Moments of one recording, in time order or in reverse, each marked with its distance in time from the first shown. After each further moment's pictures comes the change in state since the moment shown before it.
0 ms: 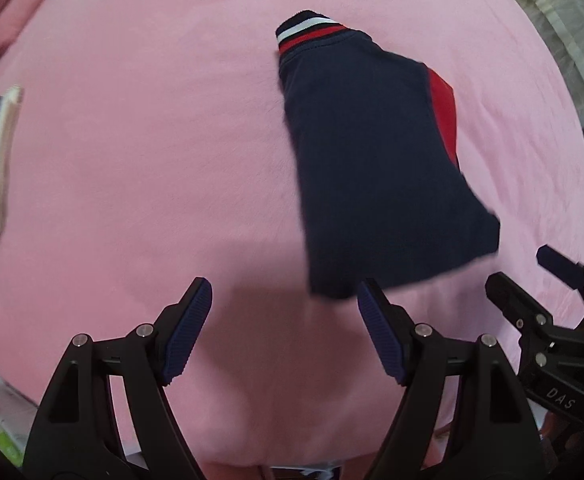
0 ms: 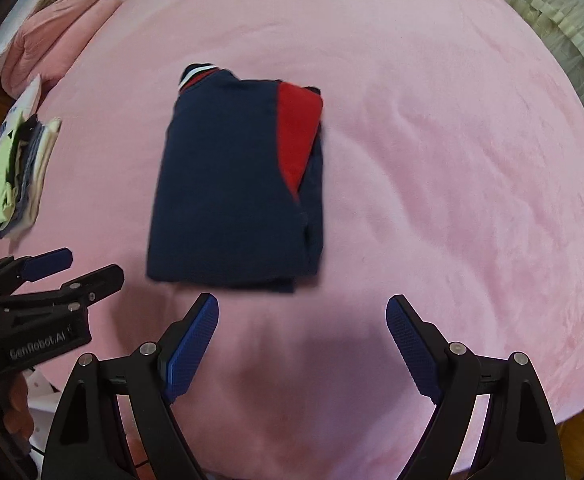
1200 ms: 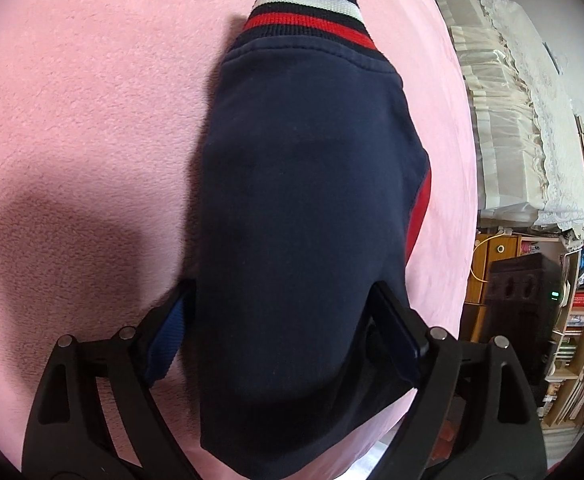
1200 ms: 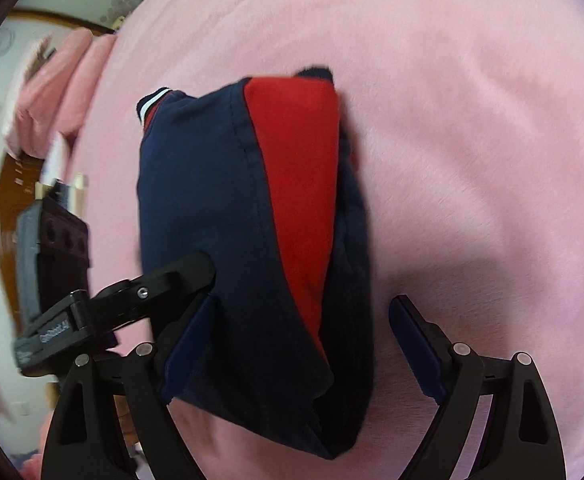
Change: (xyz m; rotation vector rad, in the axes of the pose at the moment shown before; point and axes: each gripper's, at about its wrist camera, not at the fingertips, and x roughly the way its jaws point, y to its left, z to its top) left arm 0.107 0.030 0.049 -0.249 -0.006 -0.637; right arm 0.114 -0.057 0.069 0.202 0.122 0.395
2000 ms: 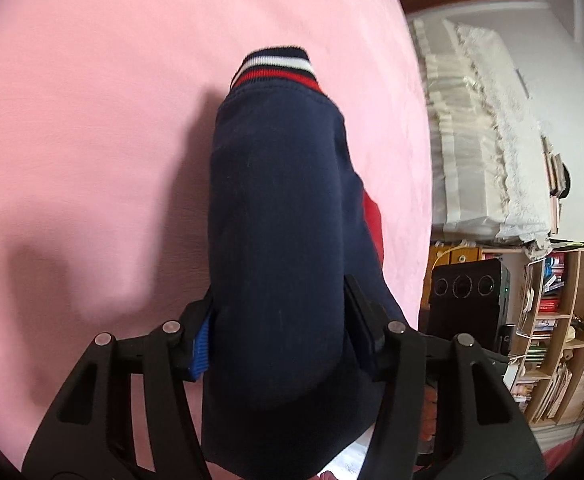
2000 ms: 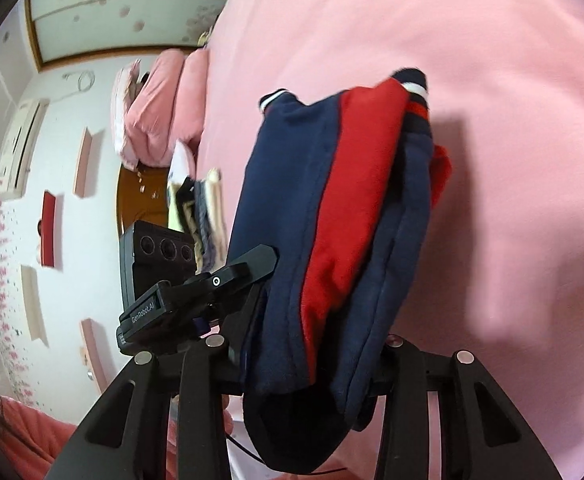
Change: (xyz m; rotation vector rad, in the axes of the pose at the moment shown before) left arm -0.129 0.006 -0.019 -0.029 -0.087 -0.117; right arm -0.016 0.018 -0.012 0.032 0.045 0.493
